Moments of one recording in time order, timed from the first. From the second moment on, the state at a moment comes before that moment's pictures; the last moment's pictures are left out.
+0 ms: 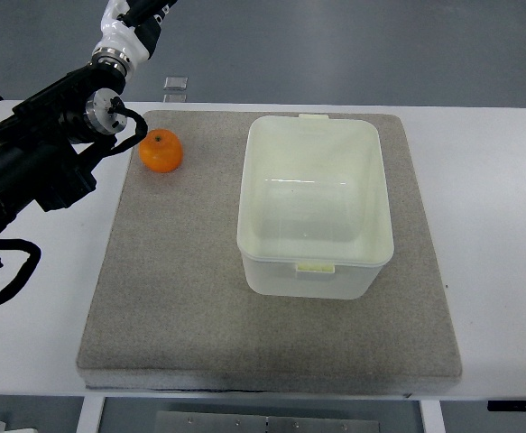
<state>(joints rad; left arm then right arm) -1.18 0.17 -0.45 -0.45 -0.12 -0.04 -0.38 0.07 0.00 -0.05 0.23 0.07 -0.21 0.10</state>
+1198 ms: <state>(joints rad) -1.41 0.67 0.33 -0.89 0.60 -0.08 -0.38 0.07 0.00 -0.05 0.23 0.07 -0.21 0.10</state>
